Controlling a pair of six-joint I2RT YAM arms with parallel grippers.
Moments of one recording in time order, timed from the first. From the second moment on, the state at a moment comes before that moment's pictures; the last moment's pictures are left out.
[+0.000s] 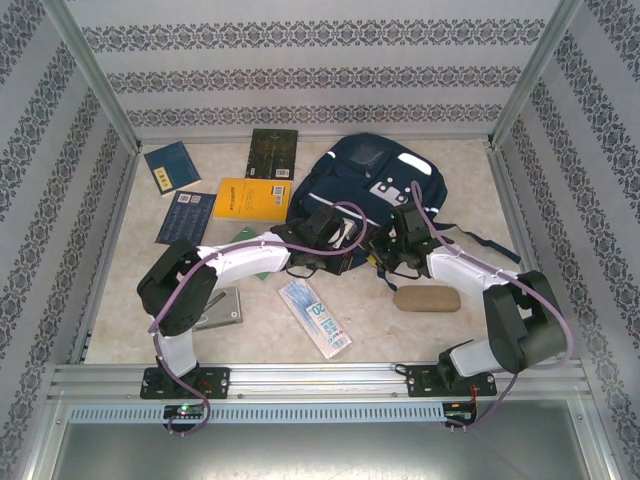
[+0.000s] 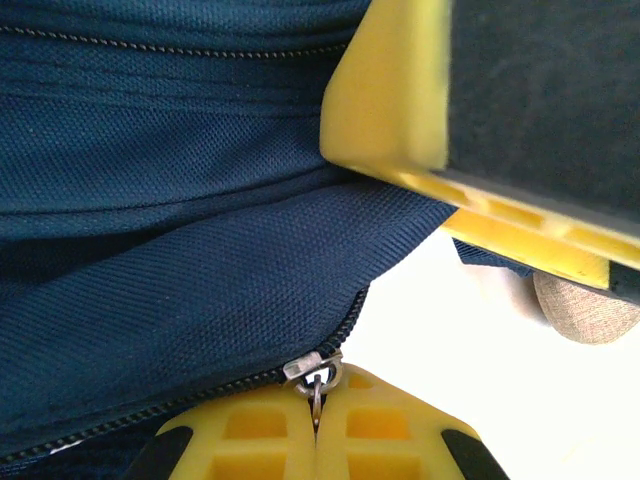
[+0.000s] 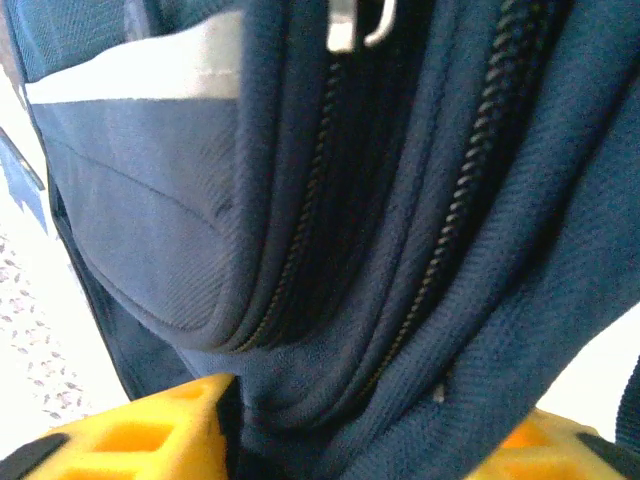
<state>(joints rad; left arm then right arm) -0.80 1.83 1.23 -0.34 0.21 -0.40 0.36 1.44 0.73 -0.16 -0.36 1.21</state>
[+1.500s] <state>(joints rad) -0.57 1.82 1.33 -0.52 0.20 -0.19 0.02 1.63 1.09 -0.56 -0.47 0.79</state>
